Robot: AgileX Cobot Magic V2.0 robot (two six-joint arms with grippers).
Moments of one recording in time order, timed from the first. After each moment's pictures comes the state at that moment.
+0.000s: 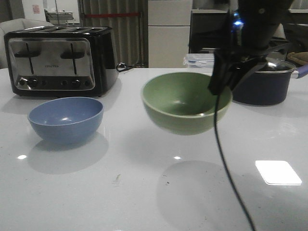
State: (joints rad) left arm -0.07 0.68 -0.52 0.00 0.50 0.02; right arm 0.37 1.72 -1.32 0.15 0.80 -0.02
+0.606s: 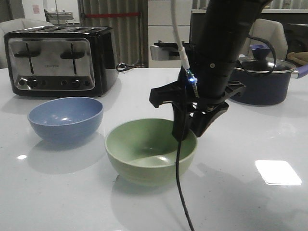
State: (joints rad) left arm -0.07 0.68 -0.52 -0.01 0.50 0.02; right arm 0.50 1.89 -1.32 0.14 0.74 -0.02
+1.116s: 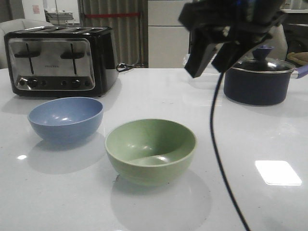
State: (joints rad) left arm -0.07 0.68 -0.52 -0.01 0.50 0.02; right arm 0.50 1.41 -1.09 0.14 0.66 -0.13
